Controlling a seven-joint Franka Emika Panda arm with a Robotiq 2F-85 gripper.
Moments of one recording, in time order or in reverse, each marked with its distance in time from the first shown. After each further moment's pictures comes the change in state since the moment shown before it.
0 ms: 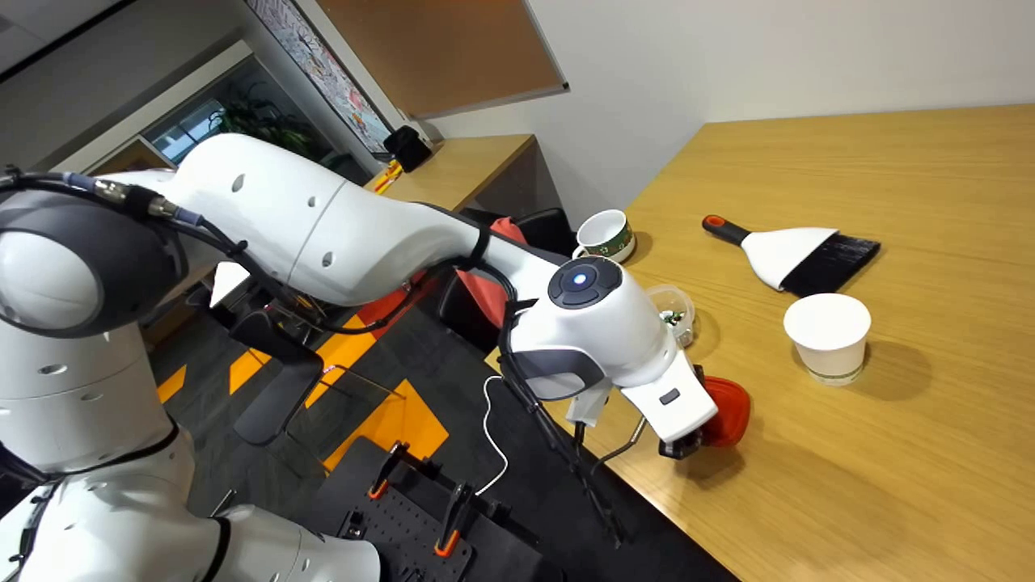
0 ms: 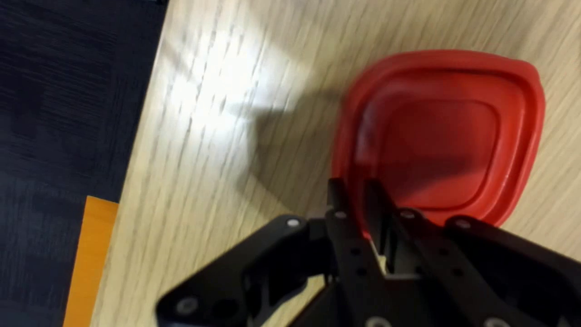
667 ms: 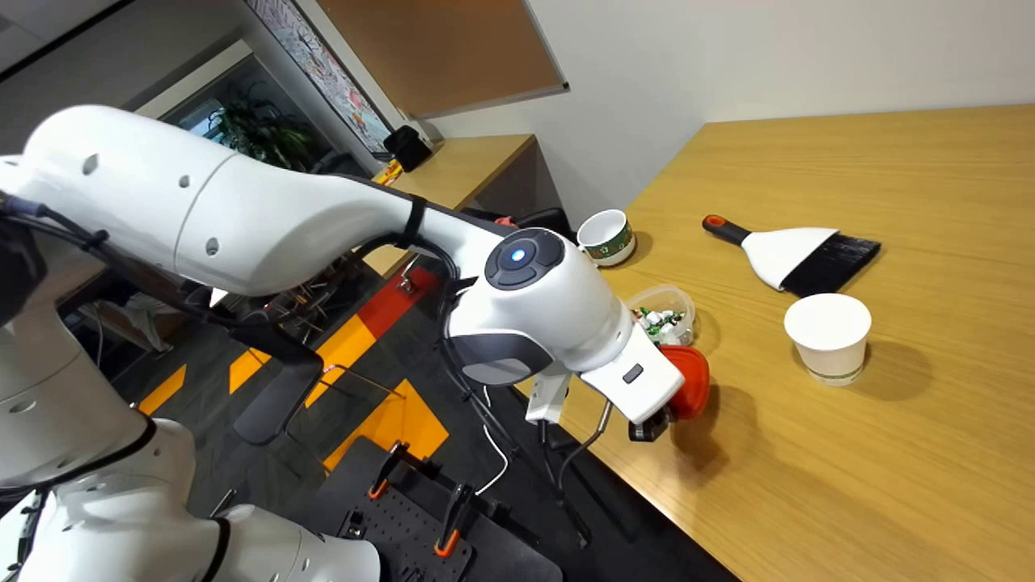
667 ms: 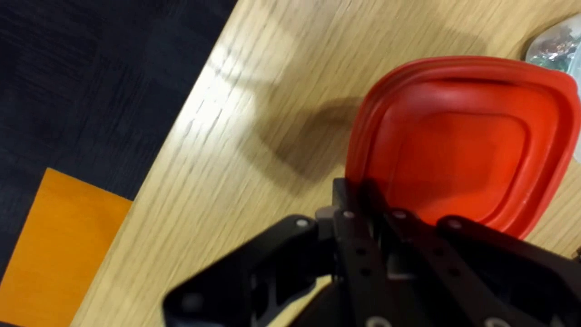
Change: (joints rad) arm -0.018 -0.234 0.007 -0.158 -0.009 -0.044 -0.201
